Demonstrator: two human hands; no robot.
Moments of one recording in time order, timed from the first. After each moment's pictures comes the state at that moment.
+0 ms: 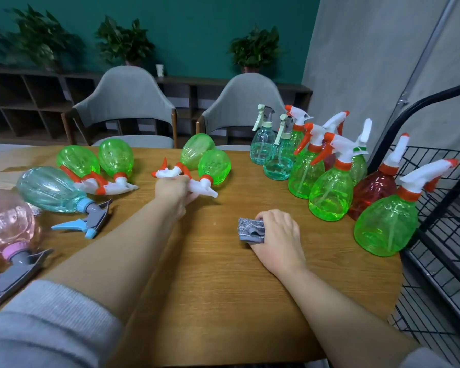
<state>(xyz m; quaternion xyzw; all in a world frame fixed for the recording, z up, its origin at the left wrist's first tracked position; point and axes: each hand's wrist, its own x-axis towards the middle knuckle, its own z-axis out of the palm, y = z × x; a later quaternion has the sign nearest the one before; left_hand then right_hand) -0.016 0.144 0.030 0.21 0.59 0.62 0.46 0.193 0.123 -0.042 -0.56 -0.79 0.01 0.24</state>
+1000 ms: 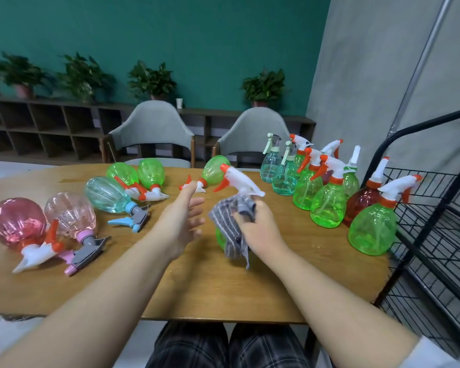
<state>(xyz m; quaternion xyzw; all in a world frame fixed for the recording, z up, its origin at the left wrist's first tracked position) -0.013 -0.003 0.064 0.27 0.55 0.59 0.53 0.135 0.040 0.041 -0.40 -0.72 0.35 0.44</state>
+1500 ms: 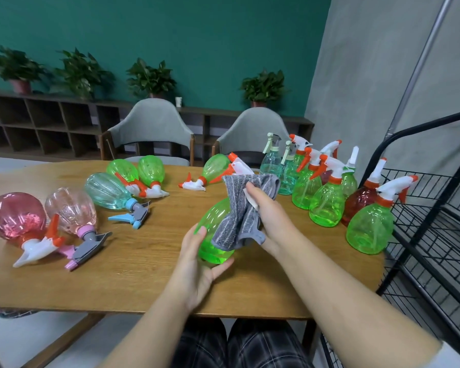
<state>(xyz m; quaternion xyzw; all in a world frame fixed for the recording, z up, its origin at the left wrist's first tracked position) 0.015 -0.026 -0.027 0.19 0.32 0.70 0.62 0.136 0.033 0.067 -0.39 -0.43 0.68 0.45</state>
